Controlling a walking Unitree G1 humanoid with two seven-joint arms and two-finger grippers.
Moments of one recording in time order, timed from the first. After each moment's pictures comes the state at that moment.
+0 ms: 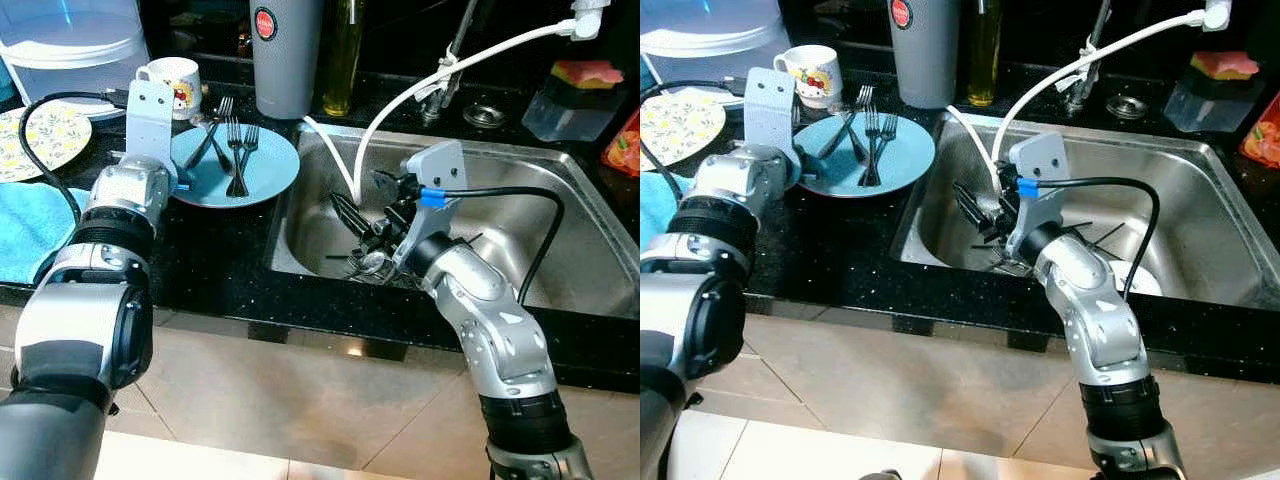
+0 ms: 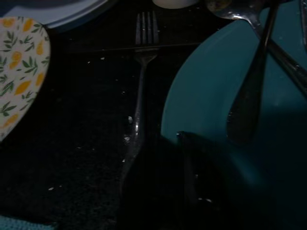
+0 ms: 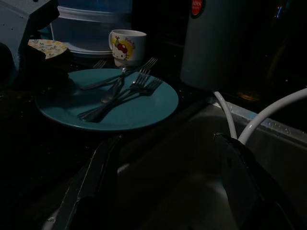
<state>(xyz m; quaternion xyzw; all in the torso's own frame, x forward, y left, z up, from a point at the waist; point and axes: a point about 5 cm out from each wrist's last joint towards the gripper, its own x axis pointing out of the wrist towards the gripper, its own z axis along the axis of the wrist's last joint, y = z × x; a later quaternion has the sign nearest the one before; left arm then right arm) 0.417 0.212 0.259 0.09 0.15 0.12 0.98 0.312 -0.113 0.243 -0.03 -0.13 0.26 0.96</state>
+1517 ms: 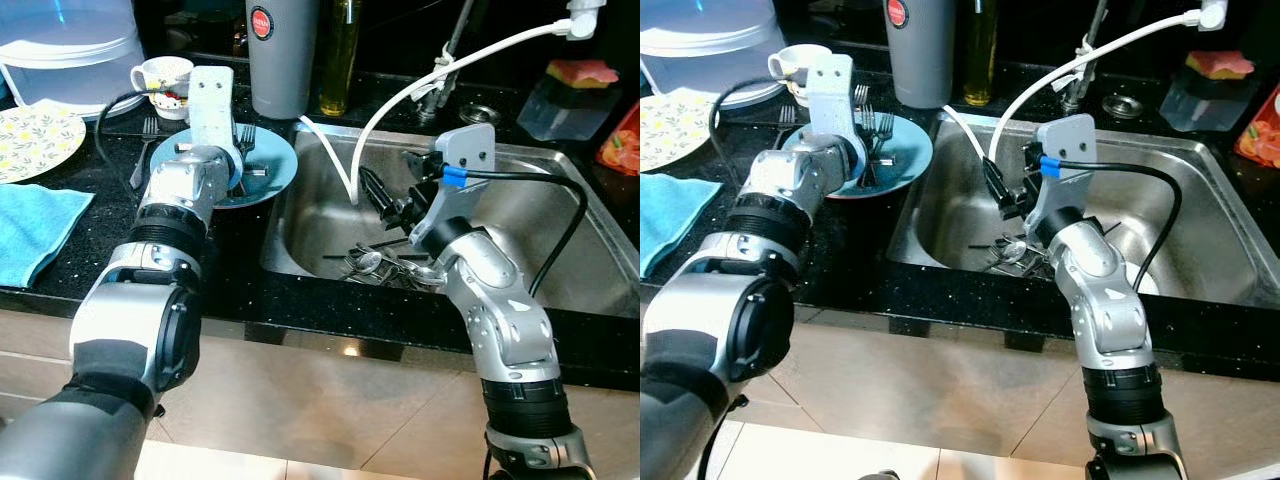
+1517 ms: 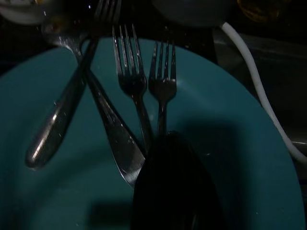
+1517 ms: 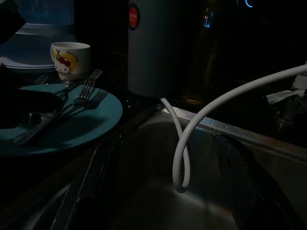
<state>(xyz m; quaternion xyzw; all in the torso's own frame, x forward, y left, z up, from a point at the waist) 0.423 0.135 0.267 -0.05 0.11 -0.01 0.99 0.324 -0.133 0.254 -0.02 -0.15 0.17 0.97</state>
